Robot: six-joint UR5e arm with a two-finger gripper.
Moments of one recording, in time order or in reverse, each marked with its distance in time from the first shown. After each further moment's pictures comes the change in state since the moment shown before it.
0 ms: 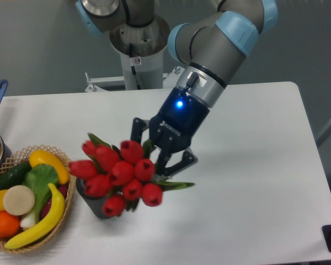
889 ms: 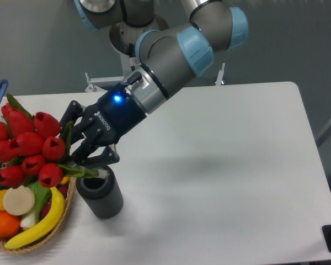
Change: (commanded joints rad) arm -0.123 -0.003 -0.075 0.000 -0.065 0.006
